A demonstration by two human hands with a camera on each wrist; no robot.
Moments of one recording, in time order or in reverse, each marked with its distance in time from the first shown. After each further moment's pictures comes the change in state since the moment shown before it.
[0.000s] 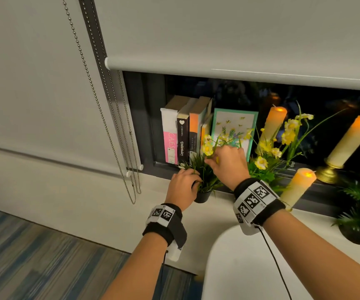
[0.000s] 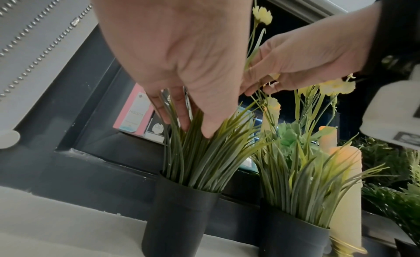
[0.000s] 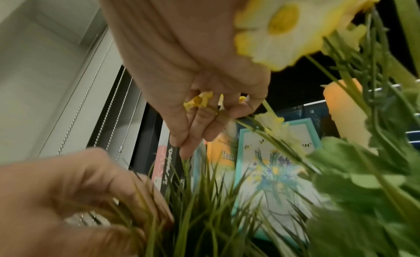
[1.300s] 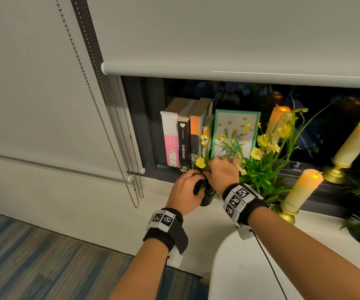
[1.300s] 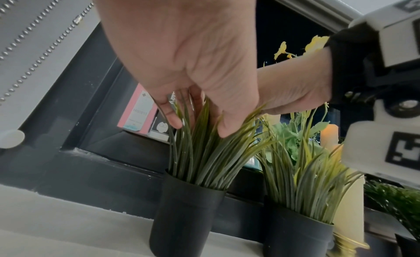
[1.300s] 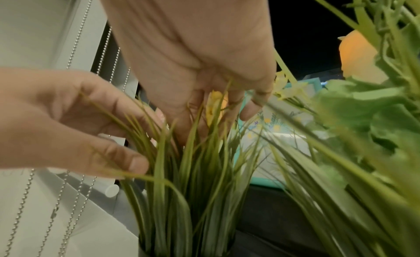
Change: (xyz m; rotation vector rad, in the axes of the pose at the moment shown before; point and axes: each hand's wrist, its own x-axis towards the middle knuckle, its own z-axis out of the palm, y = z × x) left_hand 0.000 -0.003 0.000 -0.159 -0.024 -0.005; right_hand 0.019 0.004 0.067 0.002 -0.148 0.104
